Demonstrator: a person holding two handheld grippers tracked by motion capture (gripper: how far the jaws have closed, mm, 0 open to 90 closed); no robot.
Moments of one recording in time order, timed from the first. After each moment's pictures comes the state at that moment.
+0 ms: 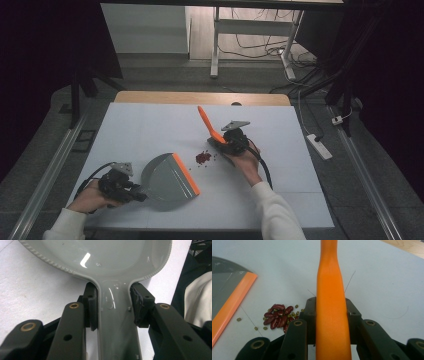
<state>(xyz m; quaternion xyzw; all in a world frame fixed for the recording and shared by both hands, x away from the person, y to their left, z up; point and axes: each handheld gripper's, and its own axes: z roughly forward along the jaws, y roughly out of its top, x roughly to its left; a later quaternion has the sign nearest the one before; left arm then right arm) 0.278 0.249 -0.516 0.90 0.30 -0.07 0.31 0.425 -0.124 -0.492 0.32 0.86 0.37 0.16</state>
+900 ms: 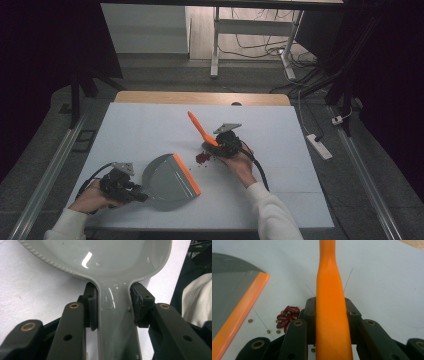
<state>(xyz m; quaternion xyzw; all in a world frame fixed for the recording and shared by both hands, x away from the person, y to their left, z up) 0.279 0.247 -0.519 0.90 0.30 -0.08 0.31 0.419 -0.104 -0.497 0.30 0.87 0.37 0.15</state>
